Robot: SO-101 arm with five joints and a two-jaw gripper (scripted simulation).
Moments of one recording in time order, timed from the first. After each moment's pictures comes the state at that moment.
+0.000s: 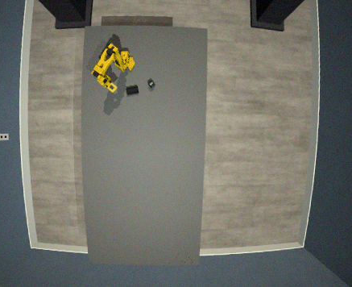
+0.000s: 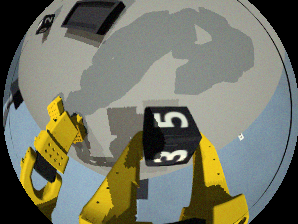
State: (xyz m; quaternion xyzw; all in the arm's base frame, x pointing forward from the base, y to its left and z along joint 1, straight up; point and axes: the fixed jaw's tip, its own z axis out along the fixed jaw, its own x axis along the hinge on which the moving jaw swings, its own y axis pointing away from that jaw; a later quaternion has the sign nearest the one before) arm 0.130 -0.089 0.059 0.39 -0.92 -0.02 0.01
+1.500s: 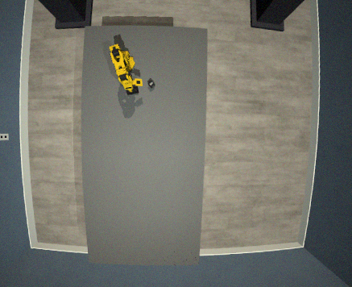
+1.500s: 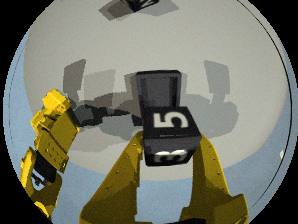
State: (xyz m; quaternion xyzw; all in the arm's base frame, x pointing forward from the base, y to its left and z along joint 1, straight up) arm 0.150 0.049 0.063 0.76 -0.65 0.00 0.01
